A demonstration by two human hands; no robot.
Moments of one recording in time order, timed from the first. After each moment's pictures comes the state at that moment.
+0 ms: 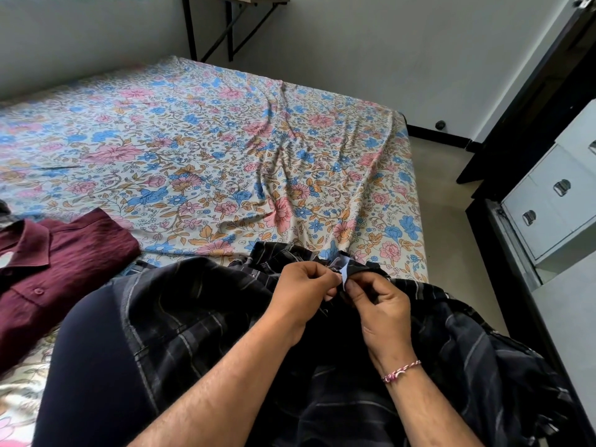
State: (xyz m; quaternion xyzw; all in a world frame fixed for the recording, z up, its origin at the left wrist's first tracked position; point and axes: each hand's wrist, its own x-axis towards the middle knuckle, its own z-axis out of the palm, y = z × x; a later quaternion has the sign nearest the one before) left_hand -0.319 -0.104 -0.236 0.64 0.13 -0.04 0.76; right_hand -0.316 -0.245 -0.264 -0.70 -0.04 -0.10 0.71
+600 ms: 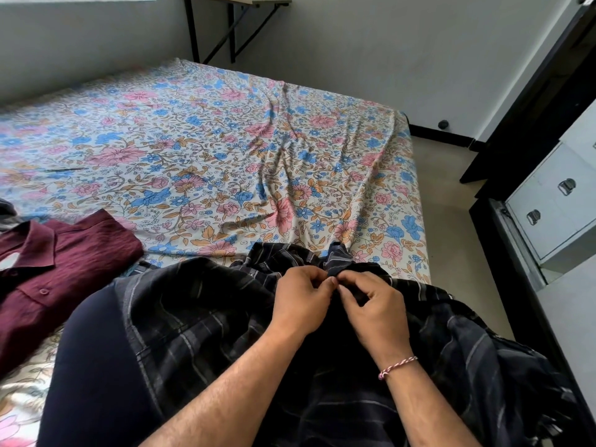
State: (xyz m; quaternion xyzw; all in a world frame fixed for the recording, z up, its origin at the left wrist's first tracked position) left_hand -0.319 -0.104 -0.256 0.80 0.13 0.05 0.58; right_hand -0.314 -0.248 -0.260 -0.88 -0.12 -0.16 0.44
